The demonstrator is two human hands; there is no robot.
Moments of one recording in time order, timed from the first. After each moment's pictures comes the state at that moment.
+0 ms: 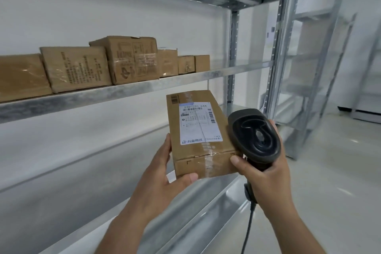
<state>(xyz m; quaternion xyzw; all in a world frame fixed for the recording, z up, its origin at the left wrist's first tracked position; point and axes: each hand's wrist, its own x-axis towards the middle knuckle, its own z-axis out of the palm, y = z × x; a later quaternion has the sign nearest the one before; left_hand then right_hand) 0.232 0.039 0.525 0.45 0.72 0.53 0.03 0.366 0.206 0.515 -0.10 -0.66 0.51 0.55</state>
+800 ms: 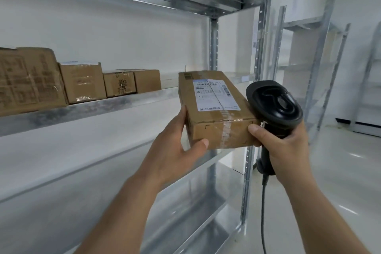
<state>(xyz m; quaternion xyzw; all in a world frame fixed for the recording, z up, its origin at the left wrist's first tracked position) 0.206 0.326 0.595 0.51 0.71 0.49 -0.04 0.345 0.495 0.583 -0.09 -0.63 0.50 0.59</state>
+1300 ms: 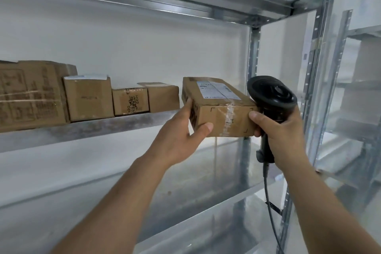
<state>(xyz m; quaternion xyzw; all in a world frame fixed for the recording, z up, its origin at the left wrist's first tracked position) 0.098 0.401 0.635 0.43 0.78 0.45 -0.11 0.199 0.598 0.626 -0.05 -0.64 0.58 0.50</state>
